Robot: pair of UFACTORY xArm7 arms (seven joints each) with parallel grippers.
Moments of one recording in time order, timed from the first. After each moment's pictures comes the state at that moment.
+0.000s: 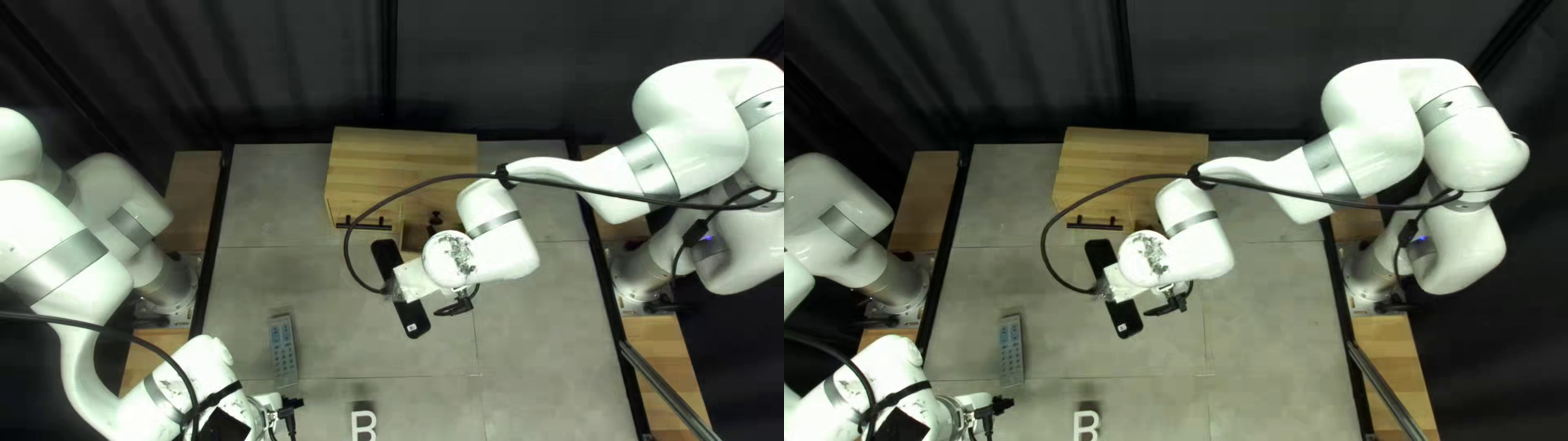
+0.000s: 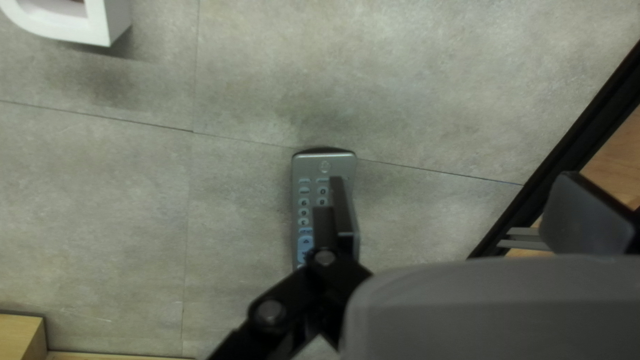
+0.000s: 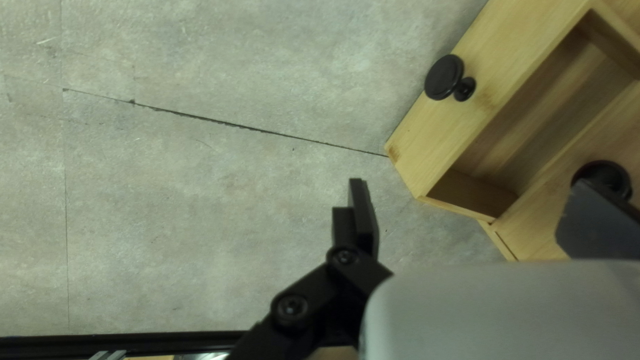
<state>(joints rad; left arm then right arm) -0.73 -0.03 -0.10 0.87 -0.01 1.10 0.50 0.09 0.19 0.10 1.18 -0.31 1.19 -0.02</state>
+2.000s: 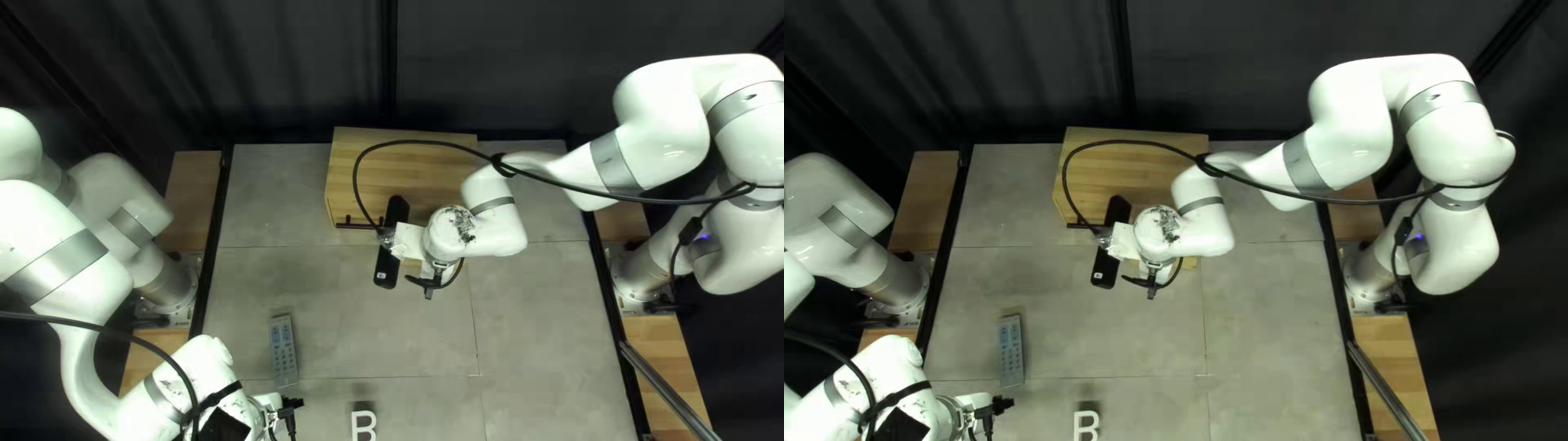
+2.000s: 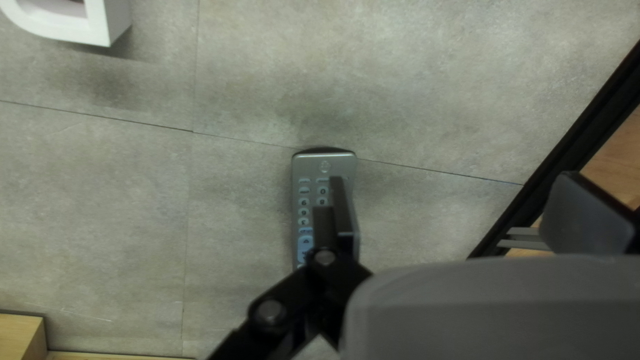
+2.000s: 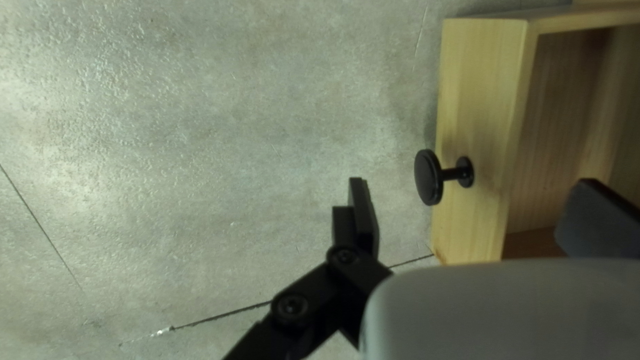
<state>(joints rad) -0.73 -0.03 -0.10 0.87 -0.01 1.10 0.50 0.01 0.25 0.03 1.02 -0.28 0.77 0.42</state>
